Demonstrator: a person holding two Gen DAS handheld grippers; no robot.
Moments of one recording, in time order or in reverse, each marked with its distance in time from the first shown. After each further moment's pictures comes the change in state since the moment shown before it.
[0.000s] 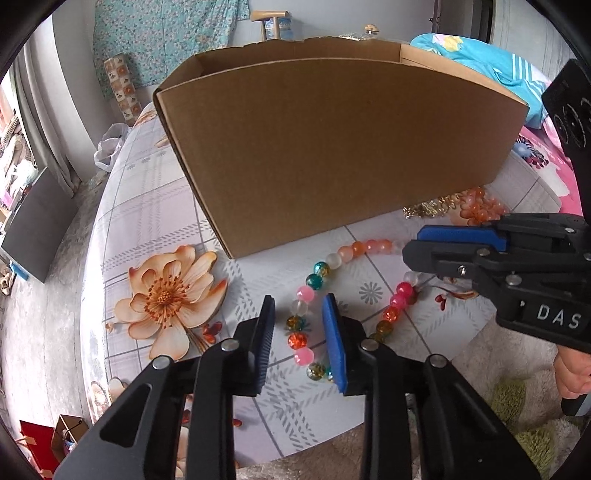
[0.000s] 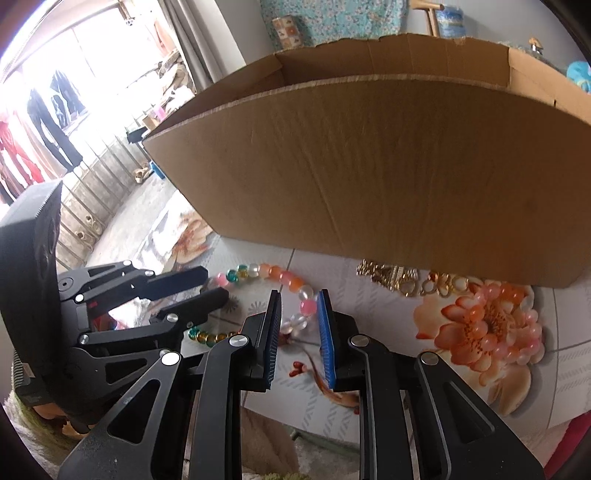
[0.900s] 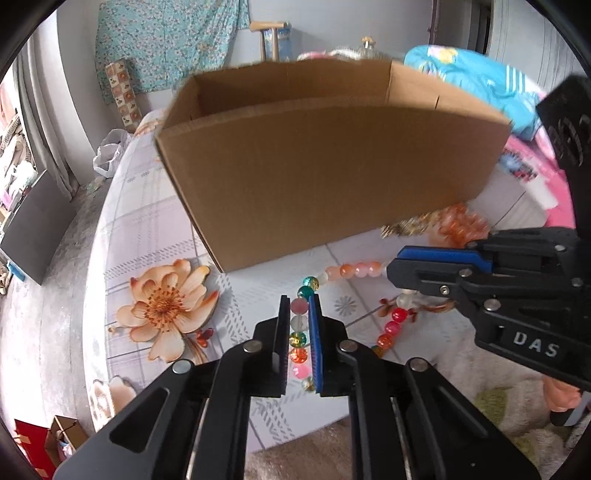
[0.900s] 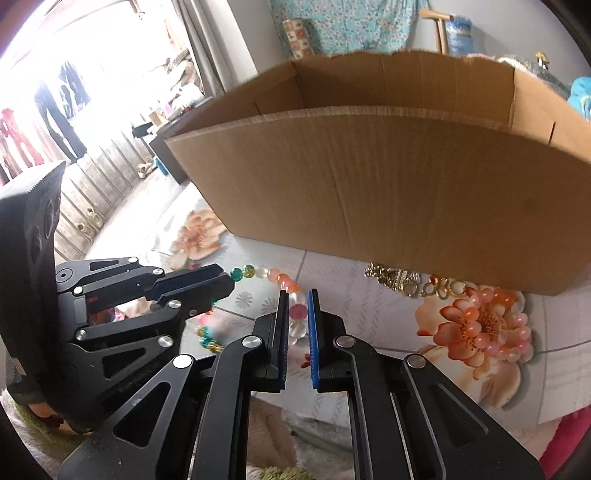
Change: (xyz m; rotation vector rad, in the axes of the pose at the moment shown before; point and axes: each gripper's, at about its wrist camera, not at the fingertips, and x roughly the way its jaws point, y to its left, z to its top) left arm -0.023 -0.013 0.011 -0.015 -0.059 -0.027; right arm -0.016 0.008 -0.001 -0.044 -0.014 -0.003
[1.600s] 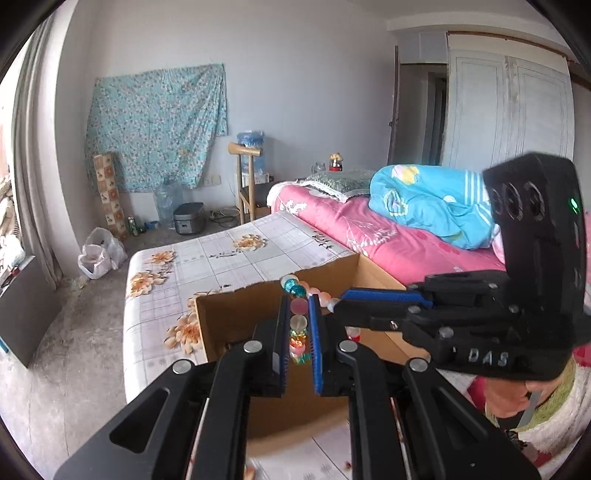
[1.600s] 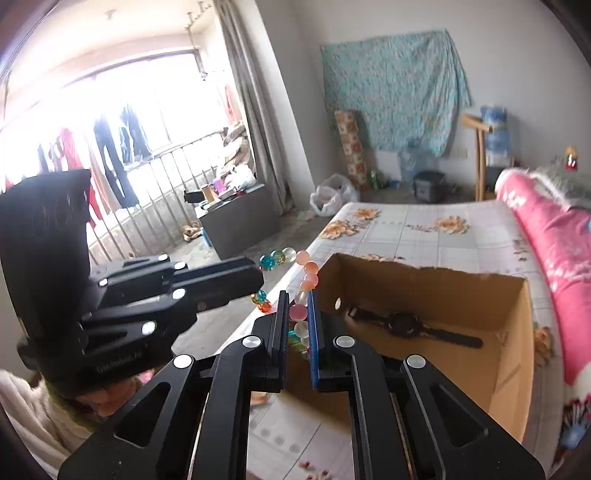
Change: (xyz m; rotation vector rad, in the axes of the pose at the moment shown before) left arm -0.107 0.028 0.151 0.055 -0.382 -0.119; right arm -0.098 -0.014 0.143 -0.118 -0.293 0.174
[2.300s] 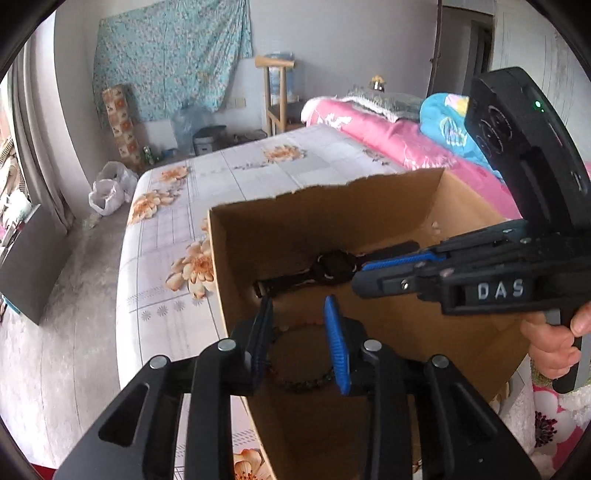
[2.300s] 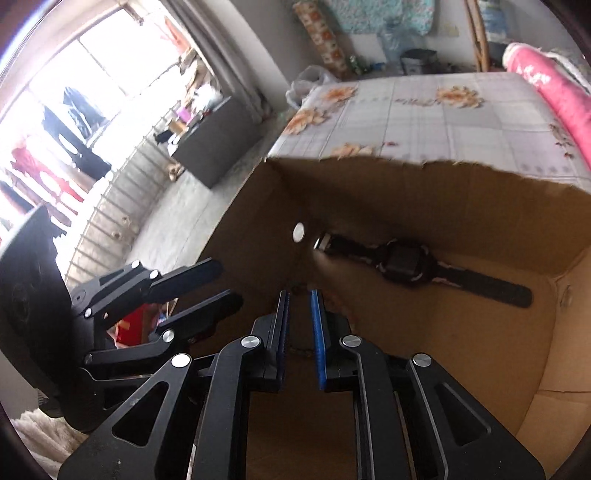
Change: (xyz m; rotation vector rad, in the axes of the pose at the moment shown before) left arm 0.116 0.048 -0.046 -0.050 0.275 0.103; right arm 0.125 -0.065 -0.011 0.205 0.397 0.018
